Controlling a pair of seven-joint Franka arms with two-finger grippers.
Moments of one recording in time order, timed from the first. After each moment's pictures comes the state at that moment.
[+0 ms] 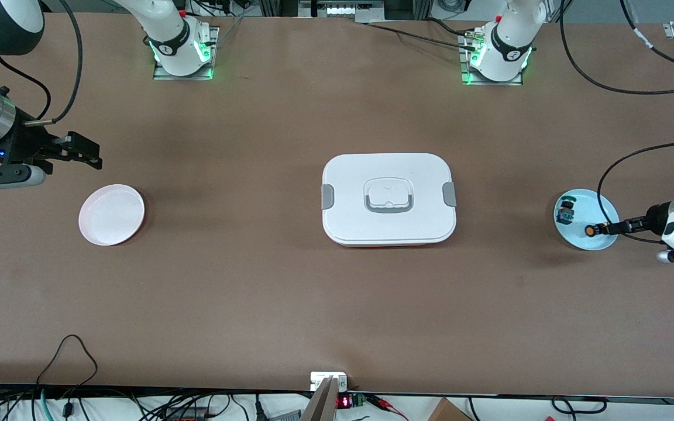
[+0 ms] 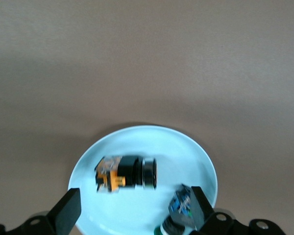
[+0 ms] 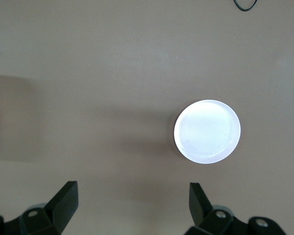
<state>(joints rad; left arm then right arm) 0.32 0.58 0.07 -1.69 -0.15 2.13 0.26 0.18 0.11 -0.12 -1.55 0.03 1.63 -0.04</state>
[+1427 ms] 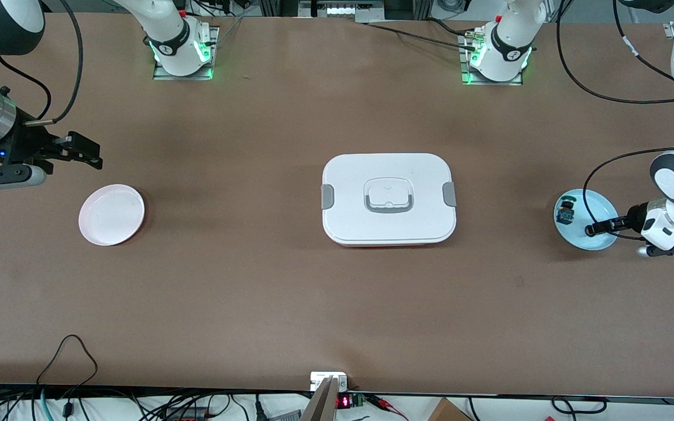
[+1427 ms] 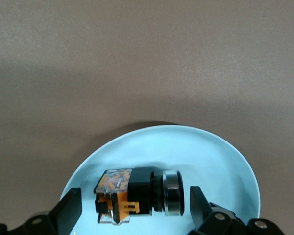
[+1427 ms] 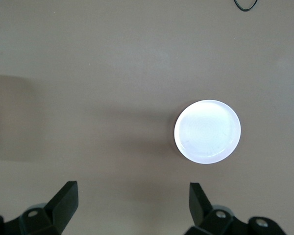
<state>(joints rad) 0.35 0.62 0.06 -1.80 -0.19 2.29 0.34 0.18 0.11 -0.12 -1.55 0.03 1.63 -0.04</state>
